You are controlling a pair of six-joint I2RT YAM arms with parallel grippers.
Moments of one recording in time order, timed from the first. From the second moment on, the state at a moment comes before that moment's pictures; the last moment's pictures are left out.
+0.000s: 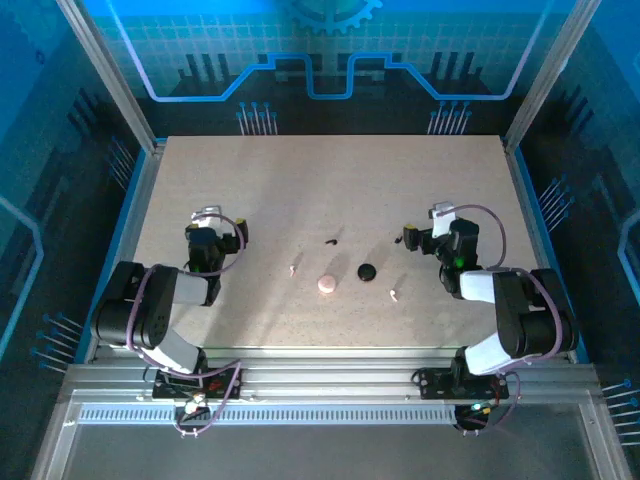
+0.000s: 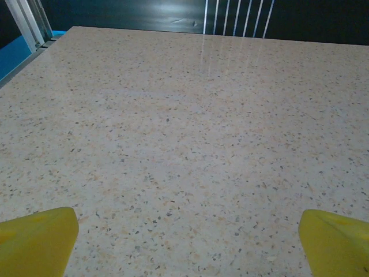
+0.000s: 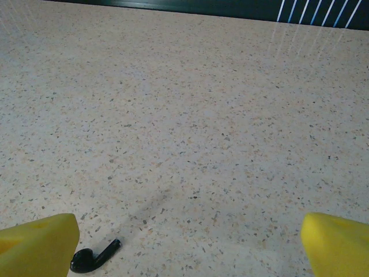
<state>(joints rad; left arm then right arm) -0.05 1.57 0.36 0.88 -0.18 -0.11 0.04 1.50 0.42 0.66 -0.10 -0.07</state>
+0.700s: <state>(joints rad) -0.05 1.57 0.36 0.86 -0.14 -0.11 0.04 1.50 0.42 0.66 -0.10 -0.07</state>
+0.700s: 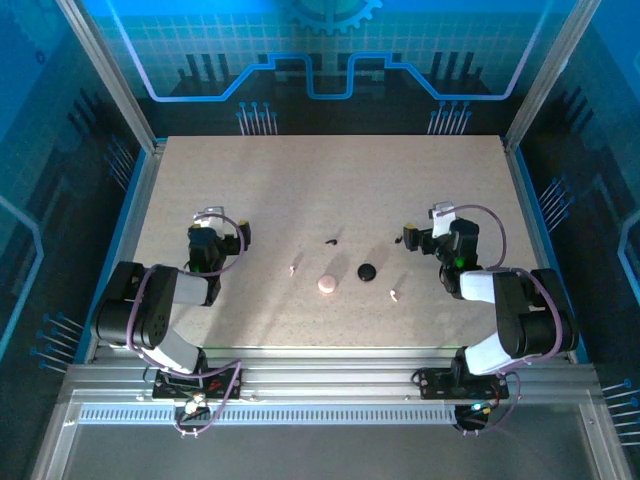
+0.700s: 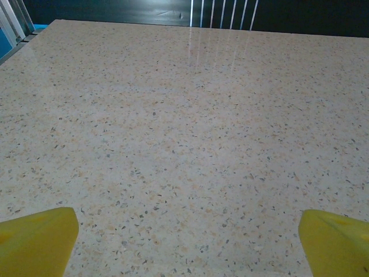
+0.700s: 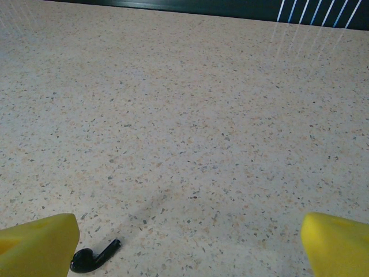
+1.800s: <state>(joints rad) -0.06 1.42 0.44 0.61 -0.13 -0.09 0.04 1.45 0.63 0.28 -0.08 -0.04</state>
